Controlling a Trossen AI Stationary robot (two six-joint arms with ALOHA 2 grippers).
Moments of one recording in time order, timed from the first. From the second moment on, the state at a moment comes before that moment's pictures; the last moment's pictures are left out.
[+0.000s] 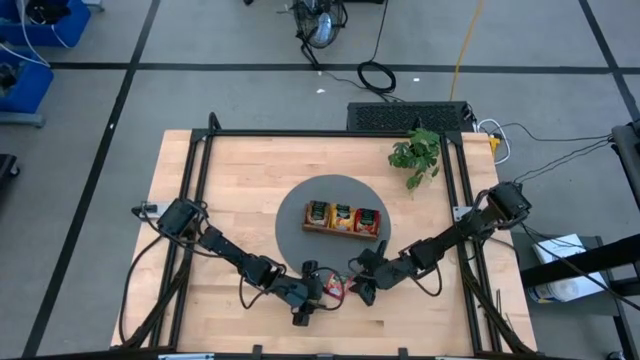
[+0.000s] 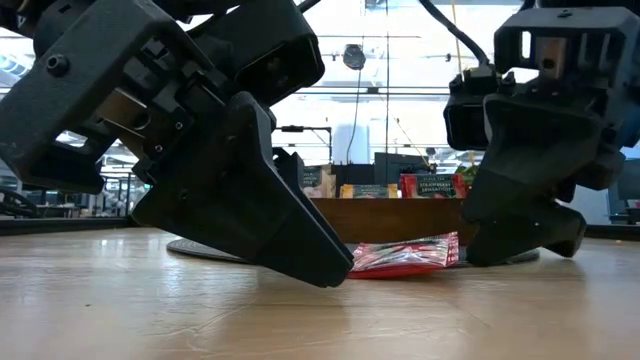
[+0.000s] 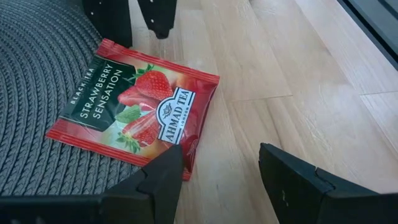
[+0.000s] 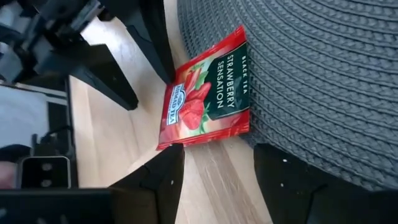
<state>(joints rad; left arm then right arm) -0.50 2.10 1.02 0.30 -0.16 -0.30 0.50 1.77 0.66 0.36 0.16 1.13</state>
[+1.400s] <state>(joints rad) -0.50 2.11 1.02 0.32 -0.18 -0.28 0.47 1.83 0.67 0.46 0.13 1.05</state>
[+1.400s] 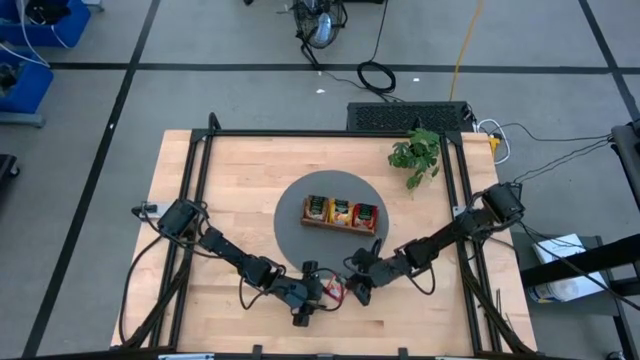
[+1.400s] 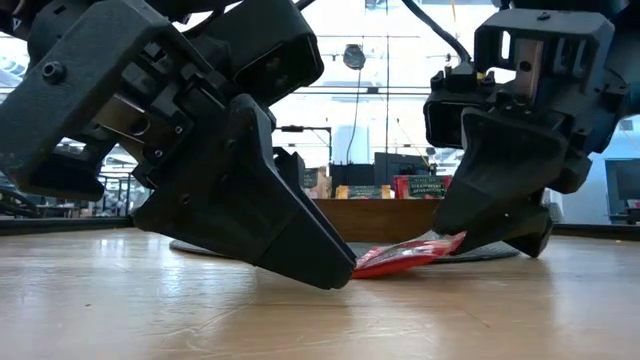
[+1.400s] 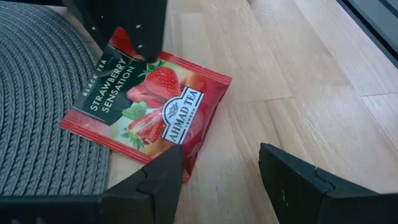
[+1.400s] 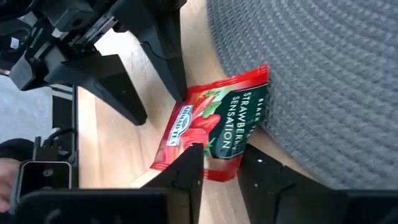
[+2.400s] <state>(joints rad) -0.65 2.01 1.02 0.35 -0.52 0.01 0.49 1.83 0.67 0.50 0.18 0.86</state>
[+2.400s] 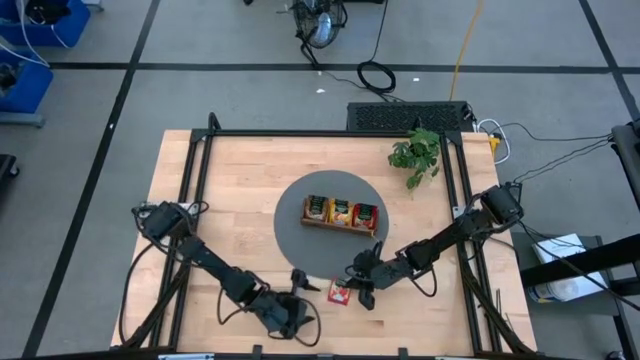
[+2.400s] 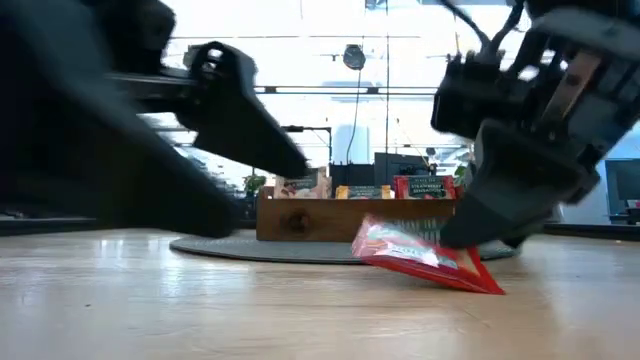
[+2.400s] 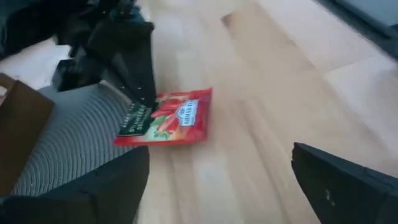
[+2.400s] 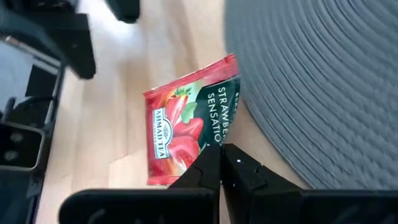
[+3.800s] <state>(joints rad) -0.67 1.97 1.02 0.13 -0.54 -0.29 0.27 1.28 0.88 -0.48 0.38 0.37</state>
